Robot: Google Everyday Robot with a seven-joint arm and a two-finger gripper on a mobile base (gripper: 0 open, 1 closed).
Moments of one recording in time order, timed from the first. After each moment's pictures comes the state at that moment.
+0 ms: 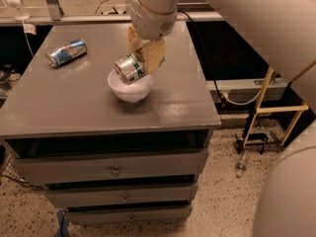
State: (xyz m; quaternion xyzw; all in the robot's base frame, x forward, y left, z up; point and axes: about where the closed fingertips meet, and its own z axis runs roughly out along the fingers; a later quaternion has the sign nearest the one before) arm 0.611 0.039 0.935 -0.90 0.41 -0.03 0.17
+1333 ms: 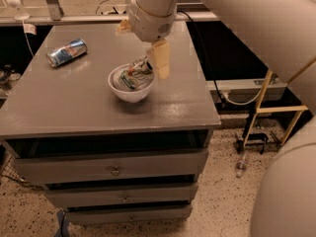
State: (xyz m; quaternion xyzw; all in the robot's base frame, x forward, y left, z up) arm 0.613 0.044 0.931 -0.90 0.41 -0.03 0.18
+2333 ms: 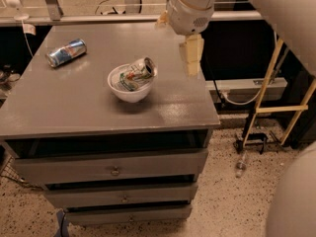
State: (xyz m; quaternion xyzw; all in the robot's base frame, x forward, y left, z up) arm 0.622 -0.039 0.939 -0.84 0.52 -0.03 0.16
